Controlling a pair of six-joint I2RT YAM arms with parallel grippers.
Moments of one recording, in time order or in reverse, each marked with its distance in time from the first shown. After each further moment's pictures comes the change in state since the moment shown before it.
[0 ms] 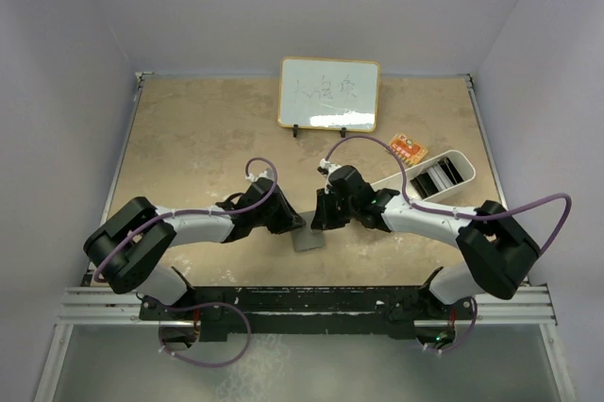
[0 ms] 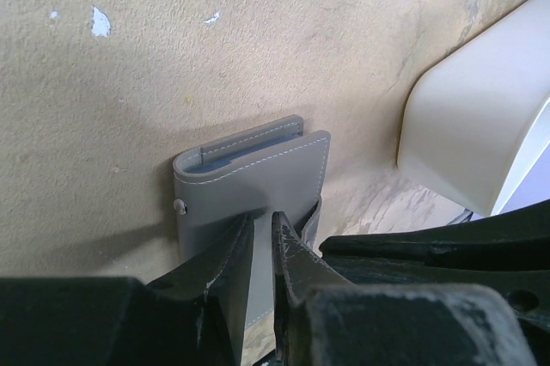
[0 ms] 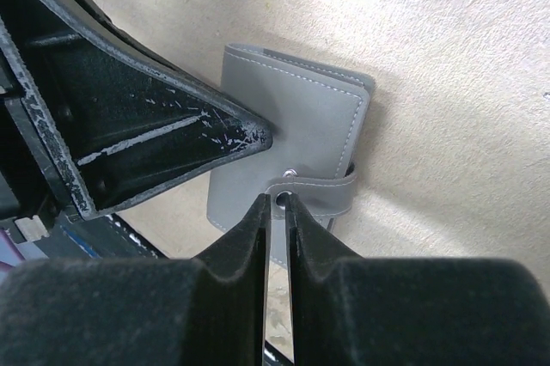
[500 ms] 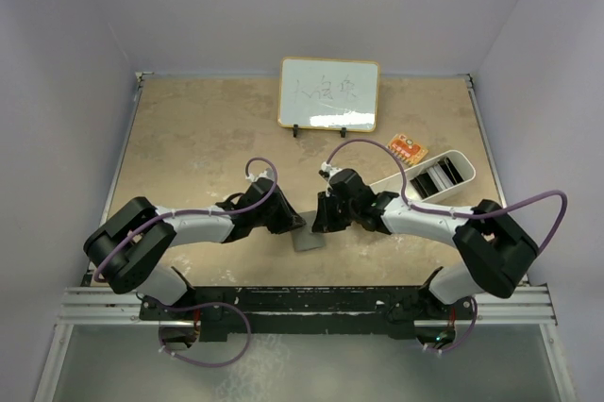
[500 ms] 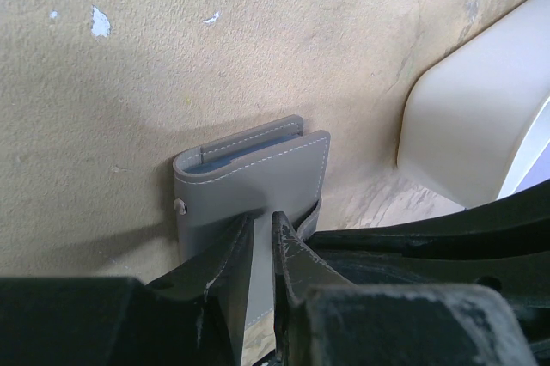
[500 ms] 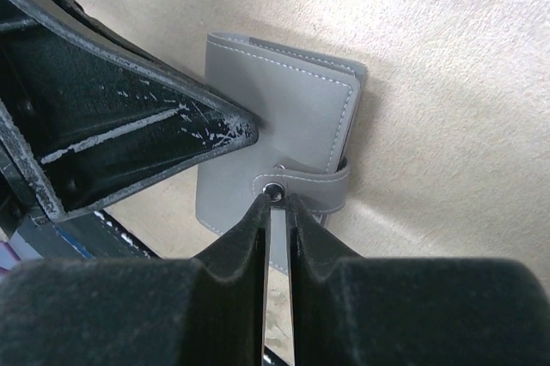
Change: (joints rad) left arm 0.000 0.000 -0.001 0.003 0.000 0.000; right arm 0.001 0.003 -0.034 0.025 -0.003 0.016
